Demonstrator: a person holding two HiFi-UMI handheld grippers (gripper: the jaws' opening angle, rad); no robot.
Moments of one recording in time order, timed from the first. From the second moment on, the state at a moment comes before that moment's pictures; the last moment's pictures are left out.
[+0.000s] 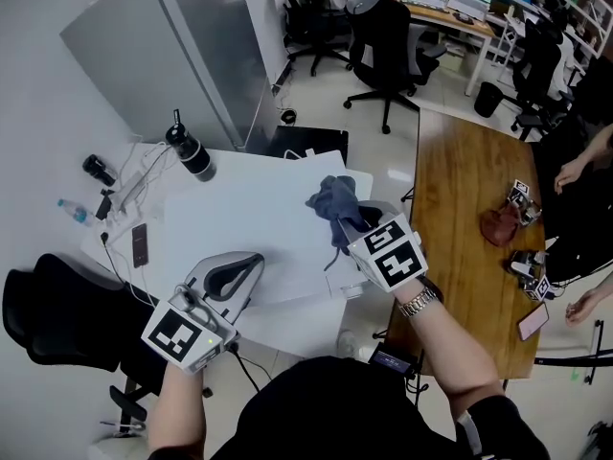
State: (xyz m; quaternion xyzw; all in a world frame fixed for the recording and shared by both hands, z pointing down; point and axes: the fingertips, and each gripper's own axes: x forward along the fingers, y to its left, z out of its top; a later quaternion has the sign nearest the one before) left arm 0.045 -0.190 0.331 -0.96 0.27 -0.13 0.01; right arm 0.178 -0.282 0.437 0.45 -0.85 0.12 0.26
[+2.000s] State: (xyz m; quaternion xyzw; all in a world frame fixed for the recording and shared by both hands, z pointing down) left arm 0.072 -0.201 0.353 -0.92 0.35 -0.15 -0.01; right arm 0.246 -0.315 0.636 0.45 -0.81 0.30 0.25
